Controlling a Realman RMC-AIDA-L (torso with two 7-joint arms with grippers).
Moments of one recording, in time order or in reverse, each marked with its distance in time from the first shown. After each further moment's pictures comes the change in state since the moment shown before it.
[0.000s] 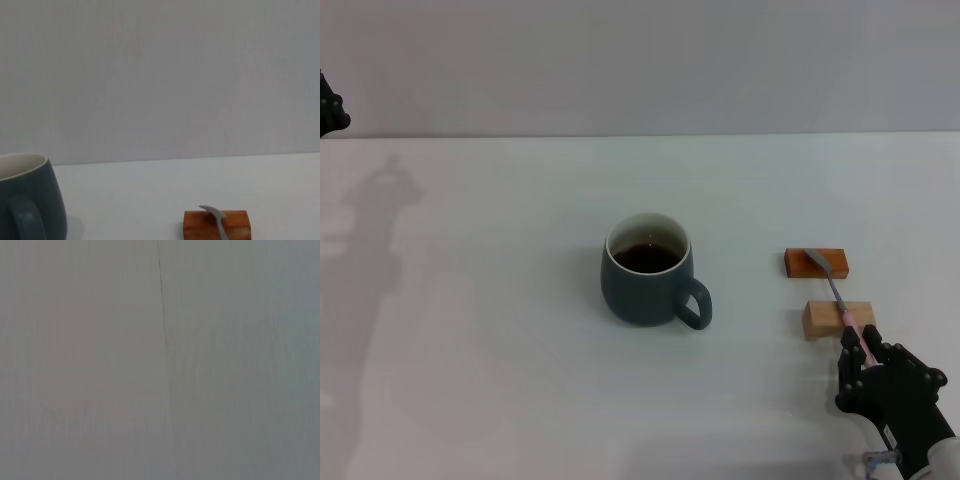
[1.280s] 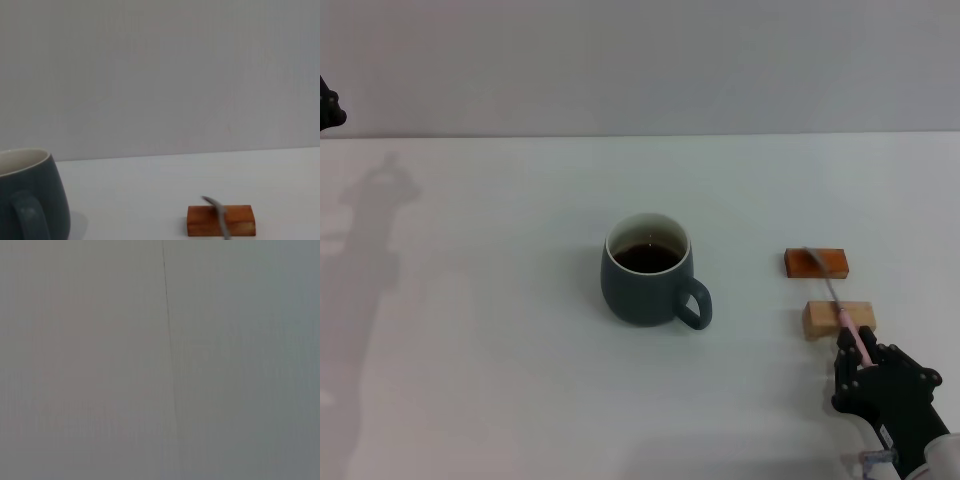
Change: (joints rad) left arm -0.005 0.002 -0.015 -0.002 0.005 -0.001 0.000; right arm 0.012 0.001 0.000 -0.011 0.000 0.016 0.017
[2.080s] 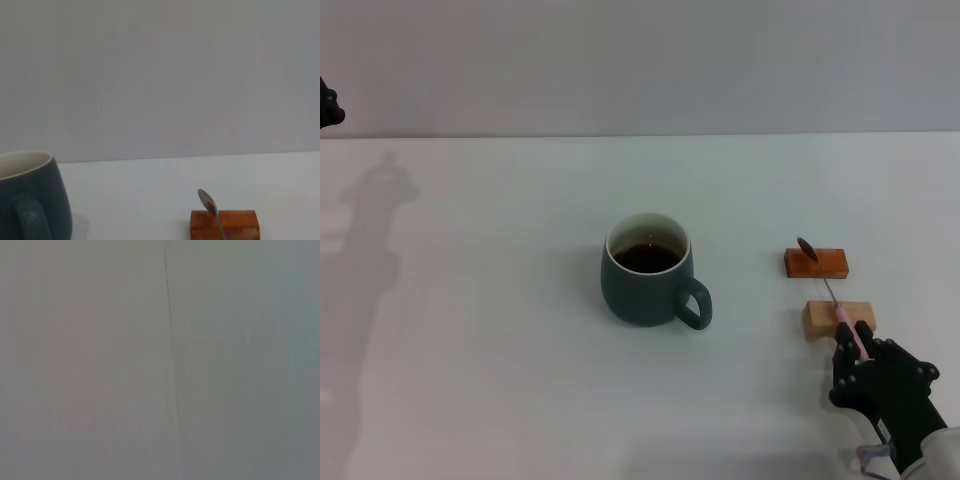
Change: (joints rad) left arm -0.002 0.001 -0.004 0.001 0.000 -0.004 0.000; right arm 0.015 0.000 0.000 -0.007 0.000 0.000 0.000
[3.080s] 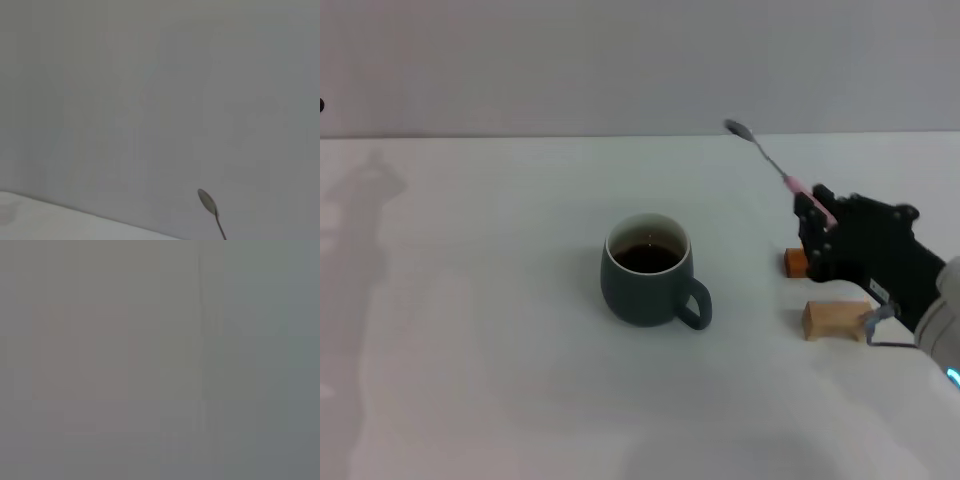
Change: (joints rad) left arm -0.014 -0.006 -0.075 -0.001 -0.009 -0.008 -0.001; right arm -0.087 -0.198 0.378 0.740 -0.090 0.716 -0.369
